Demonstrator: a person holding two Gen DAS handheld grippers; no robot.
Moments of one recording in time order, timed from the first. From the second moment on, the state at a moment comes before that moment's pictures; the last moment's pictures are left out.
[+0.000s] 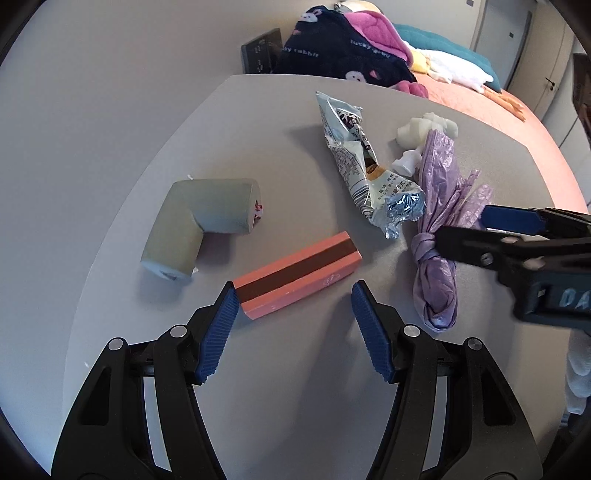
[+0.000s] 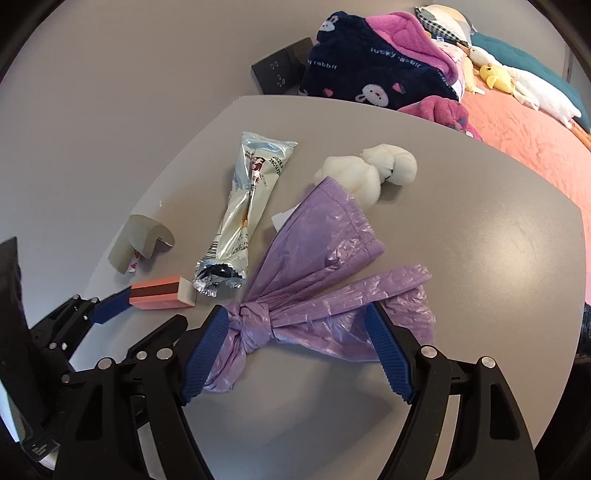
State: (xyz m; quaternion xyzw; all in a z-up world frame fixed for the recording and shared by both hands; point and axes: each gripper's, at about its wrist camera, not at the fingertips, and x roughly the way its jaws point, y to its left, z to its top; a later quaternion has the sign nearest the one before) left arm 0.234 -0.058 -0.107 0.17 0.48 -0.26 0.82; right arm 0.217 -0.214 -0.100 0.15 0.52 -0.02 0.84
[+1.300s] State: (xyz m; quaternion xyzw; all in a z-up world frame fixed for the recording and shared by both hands) left arm 0.196 -0.078 -0.074 0.08 0.45 -0.30 0.84; right arm 0.151 -0.239 -0.058 0.17 0.48 0.04 0.86
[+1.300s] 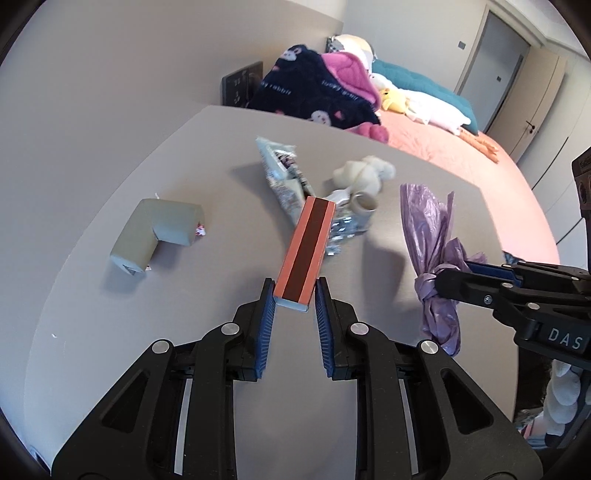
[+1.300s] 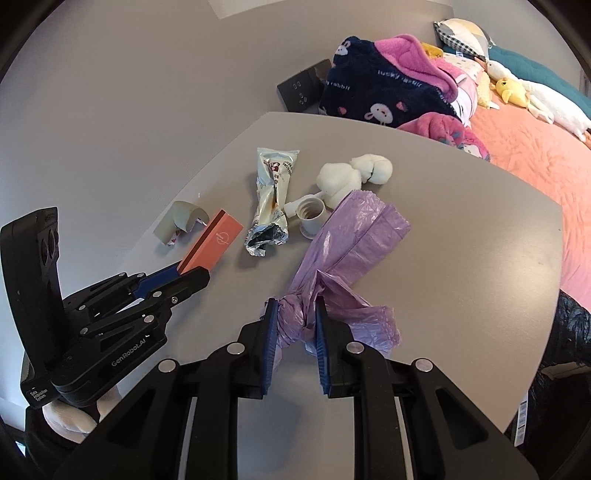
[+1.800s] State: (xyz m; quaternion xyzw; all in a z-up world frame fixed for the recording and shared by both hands) left arm 0.139 -0.109 -0.036 0.05 0.43 -0.32 0.84; right arm 0.083 -0.265 -0.014 0.16 0.44 0.04 0.88
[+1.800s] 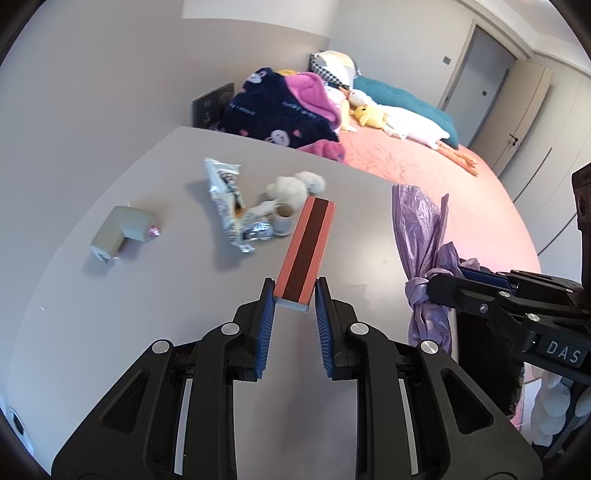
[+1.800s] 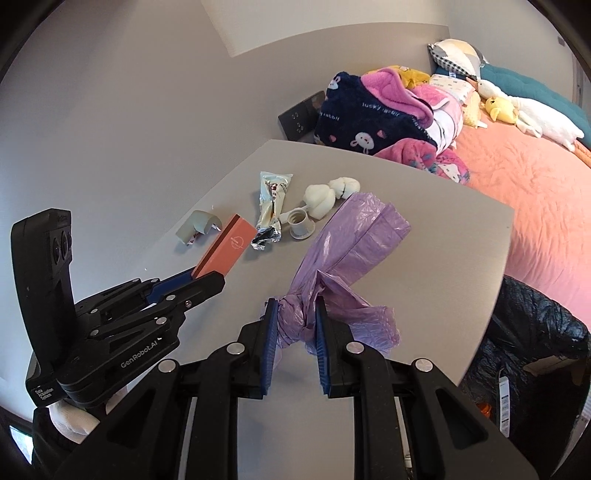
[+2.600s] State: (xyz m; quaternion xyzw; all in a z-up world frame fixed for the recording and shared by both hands) left arm 0.070 -0.186 -0.012 0.06 0.41 -0.40 0.82; right arm -0.013 -0.332 0.023 0.19 0.39 -0.01 0.90
